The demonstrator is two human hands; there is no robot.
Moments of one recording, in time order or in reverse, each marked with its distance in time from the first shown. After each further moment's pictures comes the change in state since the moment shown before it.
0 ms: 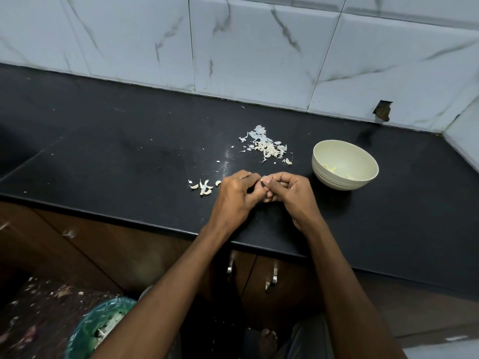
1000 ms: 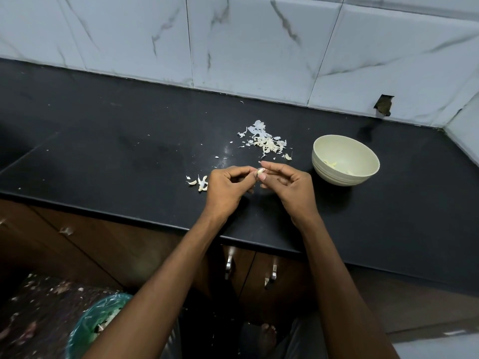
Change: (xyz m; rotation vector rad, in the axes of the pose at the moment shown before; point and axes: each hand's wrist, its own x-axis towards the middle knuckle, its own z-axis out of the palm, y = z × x) left_hand 0.003 -0.004 -0.005 -0.599 0.038 -0.399; right_hand 0.000 0.004 0.003 -0.006 0.024 -0.126
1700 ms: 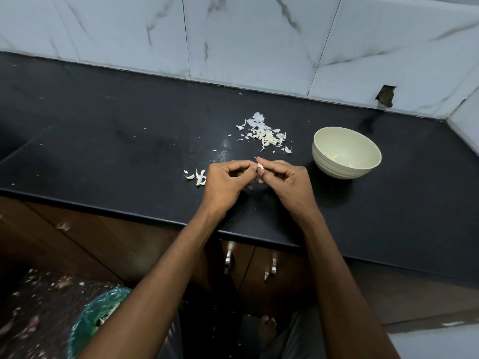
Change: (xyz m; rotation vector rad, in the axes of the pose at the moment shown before) left_hand -0.003 0.005 0.001 -0.022 -0.033 -0.014; right_hand 0.000 0.004 0.001 -0.182 -0.012 -0.060
